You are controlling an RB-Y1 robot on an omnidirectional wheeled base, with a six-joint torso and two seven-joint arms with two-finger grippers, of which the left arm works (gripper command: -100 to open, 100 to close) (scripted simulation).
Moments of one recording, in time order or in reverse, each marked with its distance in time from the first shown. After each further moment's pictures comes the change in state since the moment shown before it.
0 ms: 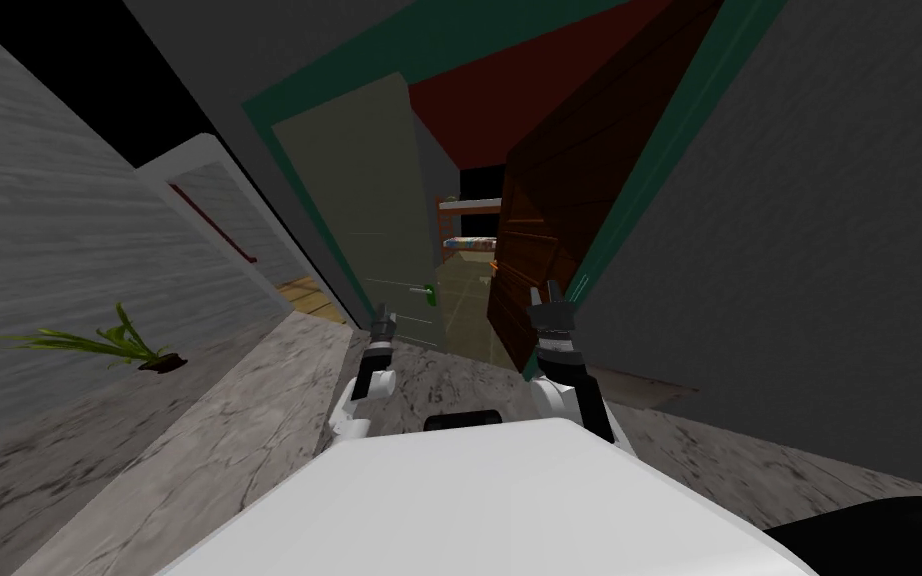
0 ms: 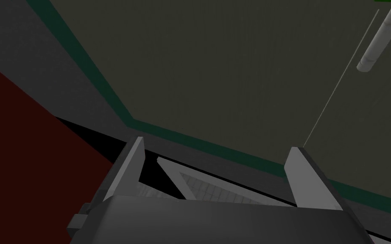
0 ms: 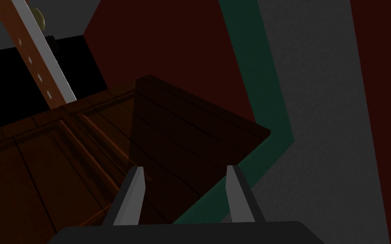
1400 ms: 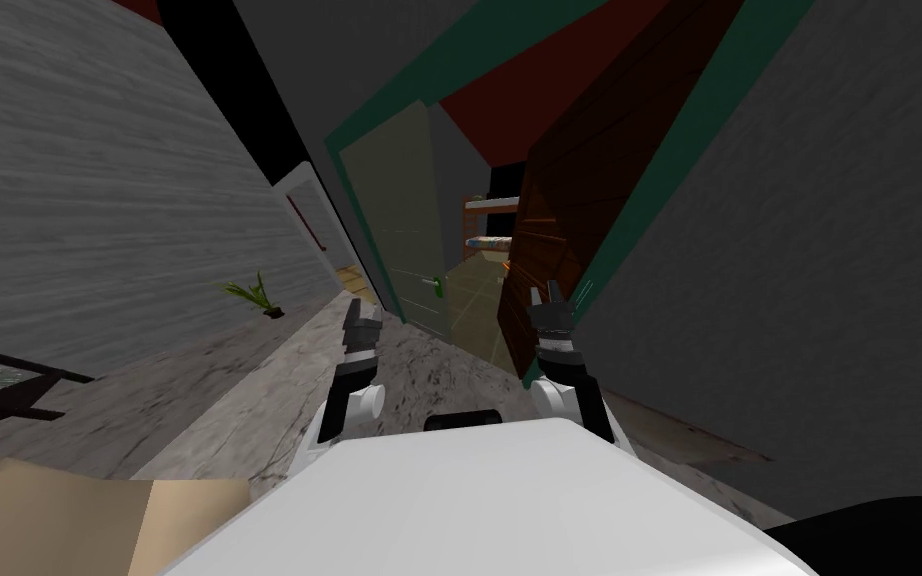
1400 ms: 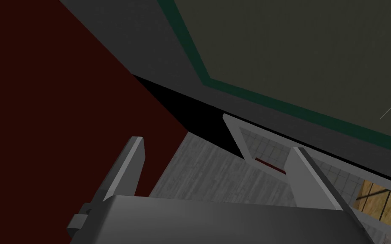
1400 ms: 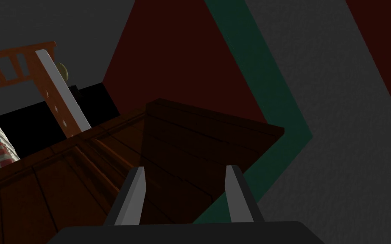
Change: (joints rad) arm 0.232 -0.040 -0.040 -0.395 -0.007 -0.032 0.038
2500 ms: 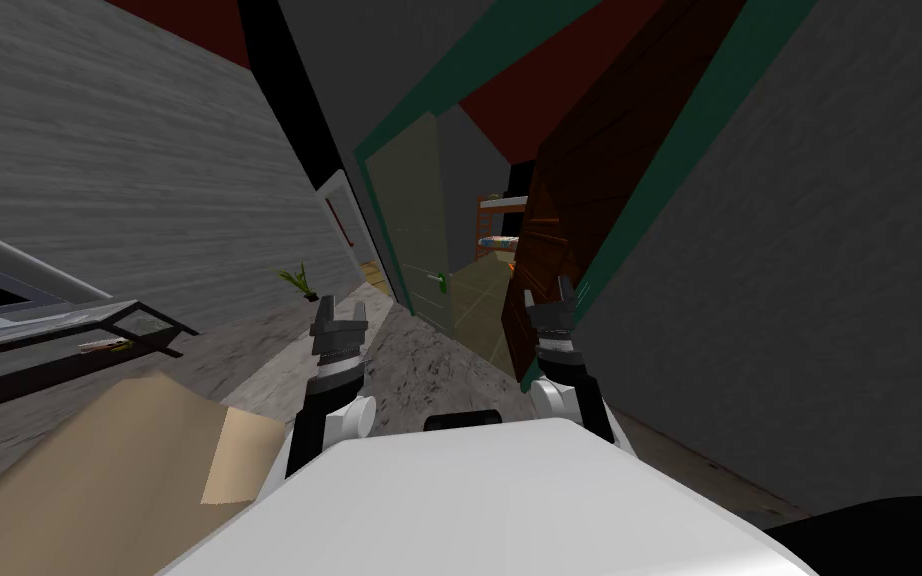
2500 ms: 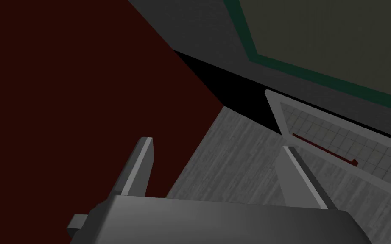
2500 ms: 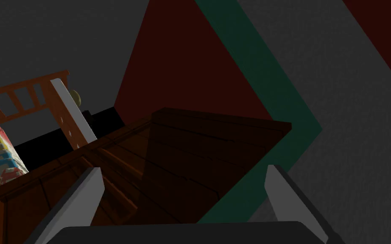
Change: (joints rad) arm 0.136 -0.049 -0.023 -0.226 -0.004 -0.020 0.022
